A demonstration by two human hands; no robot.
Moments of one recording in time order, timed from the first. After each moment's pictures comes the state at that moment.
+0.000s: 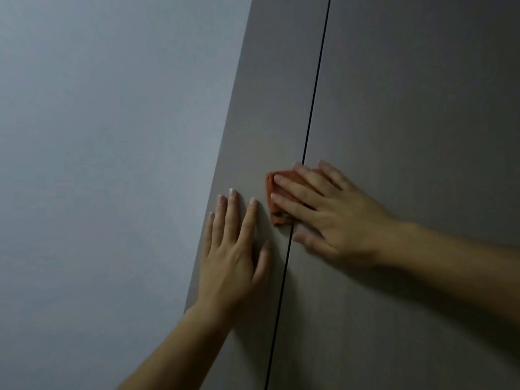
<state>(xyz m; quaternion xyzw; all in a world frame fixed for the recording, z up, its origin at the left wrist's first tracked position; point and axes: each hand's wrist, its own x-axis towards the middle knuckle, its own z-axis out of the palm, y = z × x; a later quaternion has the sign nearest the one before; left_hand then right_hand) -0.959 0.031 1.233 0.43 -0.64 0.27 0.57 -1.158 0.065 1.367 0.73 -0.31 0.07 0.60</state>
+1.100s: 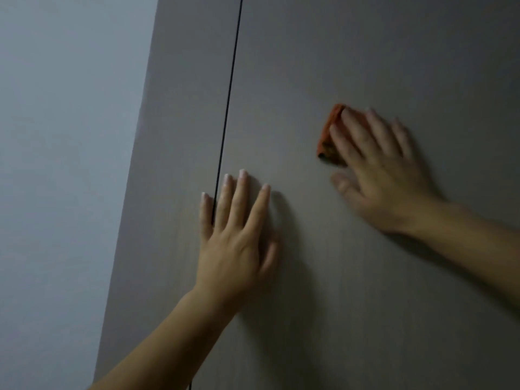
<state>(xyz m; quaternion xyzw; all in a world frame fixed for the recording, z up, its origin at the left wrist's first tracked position) -1.064 0.051 1.250 0.40 -0.67 0.35 0.51 -1.308 0.088 1.383 0.60 -0.44 0.28 0.61</state>
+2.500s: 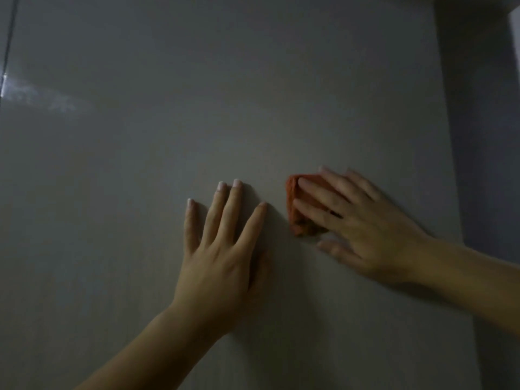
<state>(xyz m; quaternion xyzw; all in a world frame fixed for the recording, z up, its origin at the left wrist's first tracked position) -1.323 0.101 1.275 0.35 -0.72 0.40 0.45 -1.589 0.145 1.342 0.66 -0.36 0.15 0.65</state>
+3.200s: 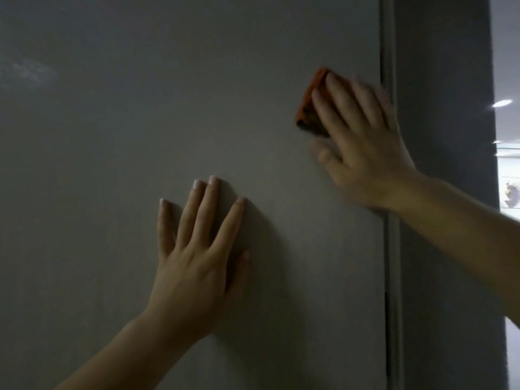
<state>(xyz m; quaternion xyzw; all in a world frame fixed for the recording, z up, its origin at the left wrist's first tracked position) -1.420 0.125 1.229 0.38 -0.71 0.40 0.45 -1.683 0.158 1.376 0.58 -0.46 0.32 0.59</state>
